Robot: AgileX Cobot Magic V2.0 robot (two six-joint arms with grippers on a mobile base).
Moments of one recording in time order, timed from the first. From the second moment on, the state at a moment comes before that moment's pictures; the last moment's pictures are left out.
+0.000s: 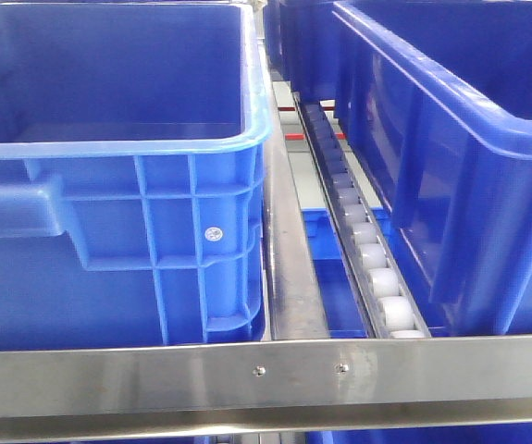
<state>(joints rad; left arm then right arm) -0.02 -0.01 0.01 -0.01 0.03 0.14 0.02 1.28 -0.89 -0.08 0.16 0.18</state>
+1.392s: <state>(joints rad) -0.02 -0.01 0.01 -0.01 0.03 0.14 0.02 0.54 -0.53 -0.23 0.13 0.18</state>
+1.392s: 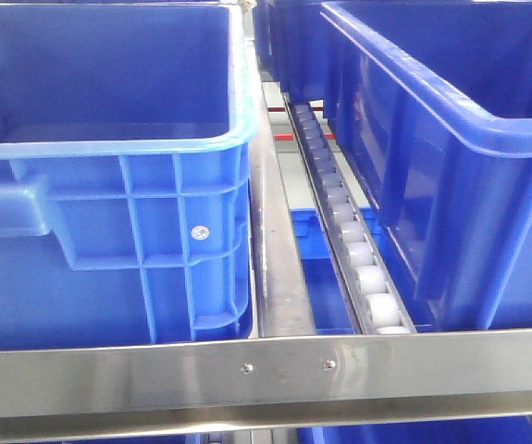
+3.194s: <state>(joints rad) -0.02 -0.01 0.01 -0.01 0.03 0.14 0.02 -0.01 0.02 -0.22 0.02 0.18</state>
